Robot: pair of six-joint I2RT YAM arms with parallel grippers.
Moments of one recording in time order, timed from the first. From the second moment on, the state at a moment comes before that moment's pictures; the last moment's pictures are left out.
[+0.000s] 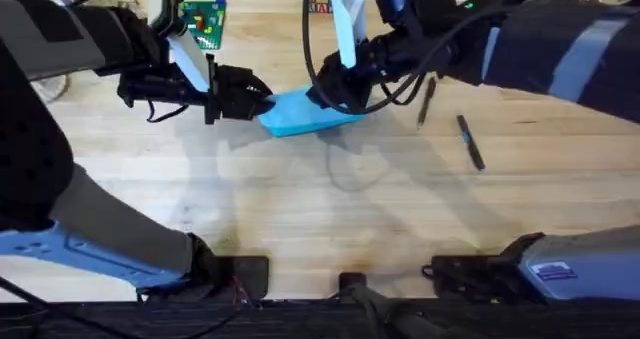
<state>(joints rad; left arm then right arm) 0.24 1.78 1.05 -0.95 1.12 1.62 0.58 1.61 1.15 -0.40 -0.49 -0.39</state>
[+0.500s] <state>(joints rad) 0.24 1.78 1.05 -0.95 1.12 1.62 0.65 1.66 1.15 -0.29 -0.50 -0.38</state>
